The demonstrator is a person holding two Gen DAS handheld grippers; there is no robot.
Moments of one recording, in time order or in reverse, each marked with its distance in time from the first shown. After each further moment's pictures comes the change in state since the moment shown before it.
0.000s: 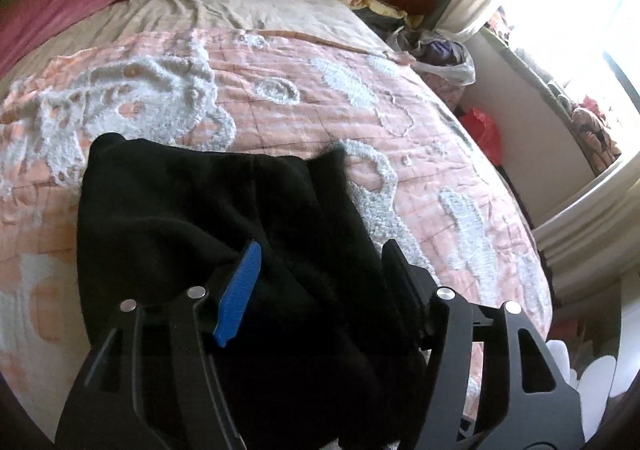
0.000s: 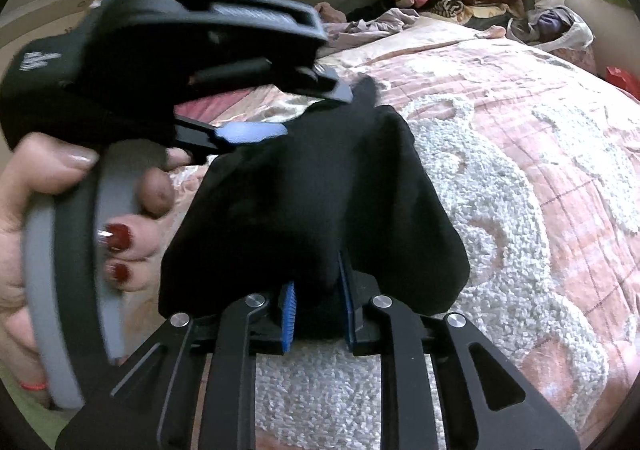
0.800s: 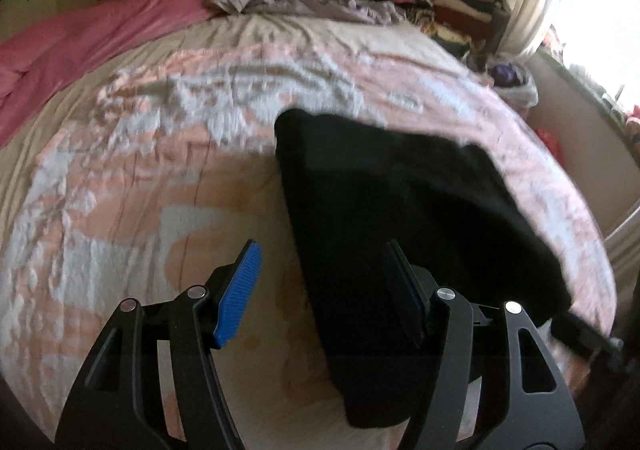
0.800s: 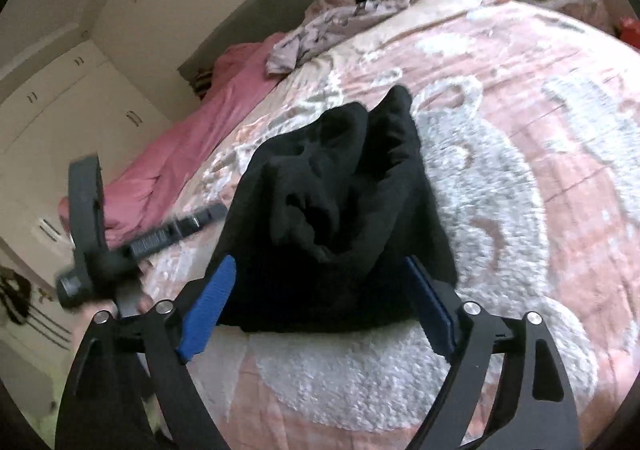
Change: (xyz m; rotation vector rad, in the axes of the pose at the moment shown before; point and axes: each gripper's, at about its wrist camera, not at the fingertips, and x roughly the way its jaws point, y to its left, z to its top) left arm -0.052 0.091 -0.061 -0.021 -0.096 0.269; right arm -0.007 -0.022 0.030 0.125 0.105 0.182
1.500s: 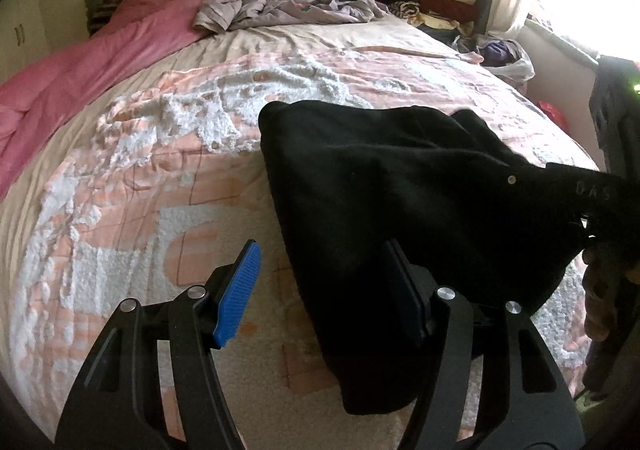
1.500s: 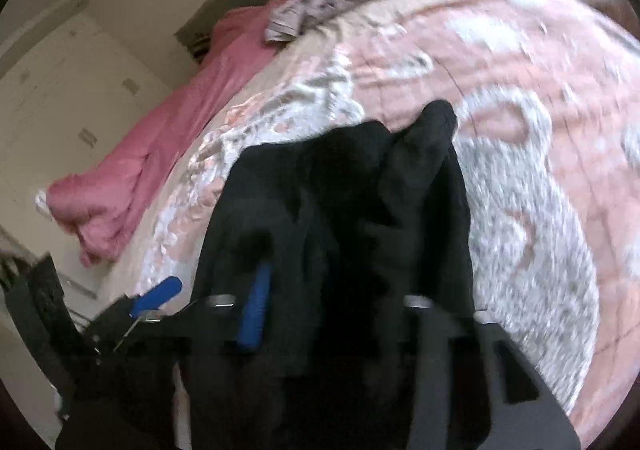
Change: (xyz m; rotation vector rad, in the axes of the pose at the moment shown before) left arm -0.008 -0.024 -0.018 0.119 -0.053 0.055; right arm 0.056 0.009 0.061 -0.125 0.088 -0.005
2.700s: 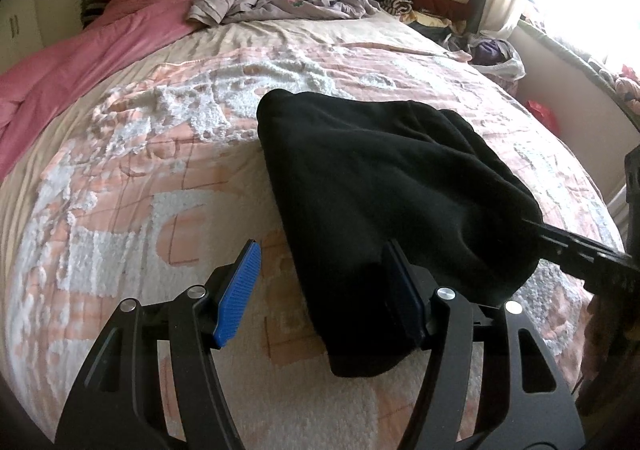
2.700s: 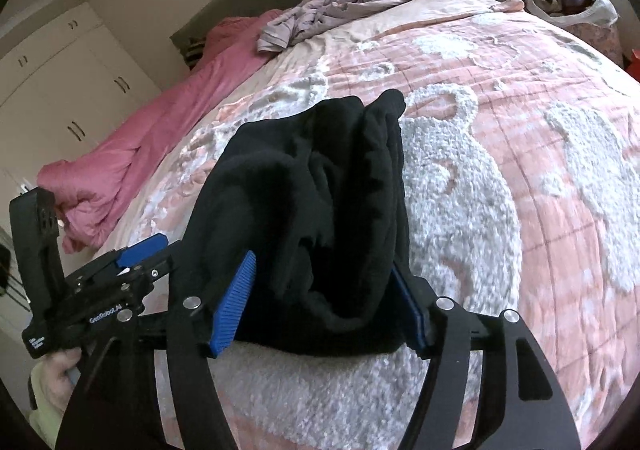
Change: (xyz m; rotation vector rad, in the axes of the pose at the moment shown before) left arm -0.011 -0.005 -0.005 -0.013 0.026 -0.036; right arm -0.051 -0.009 -0.054 0.021 -0.025 -0.081
